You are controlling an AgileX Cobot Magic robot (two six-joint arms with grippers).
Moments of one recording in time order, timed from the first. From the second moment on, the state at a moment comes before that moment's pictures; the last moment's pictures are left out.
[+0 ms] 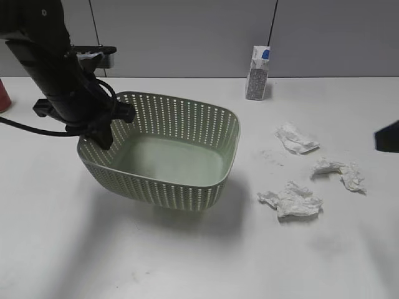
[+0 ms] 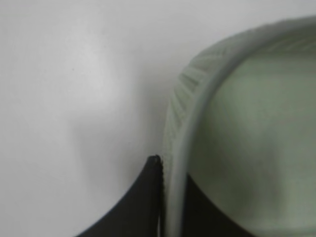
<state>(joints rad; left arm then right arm) -0.44 1.85 -1.29 -0.20 0.86 -0.05 0.17 0.99 -0.69 0.26 0.62 -0.16</state>
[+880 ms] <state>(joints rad) -0.44 1.85 -1.29 -0.23 0.85 -0.05 0.20 2.07 -1.28 0.25 0.38 -0.46</state>
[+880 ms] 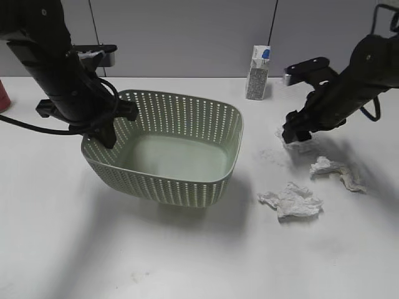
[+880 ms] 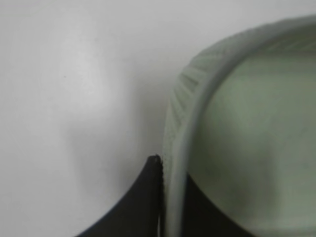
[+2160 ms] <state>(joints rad) -0.44 1.85 -1.29 -0.11 0.80 -0.20 0.37 1.69 -1.28 0.55 0.45 -0.64</state>
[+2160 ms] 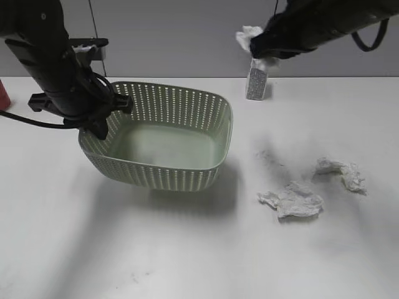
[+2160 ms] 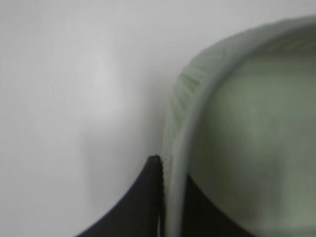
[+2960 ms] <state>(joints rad) -0.44 1.85 -1.29 -0.09 0.77 -0.23 0.67 1.79 -1.32 0.46 0.34 -0.61</state>
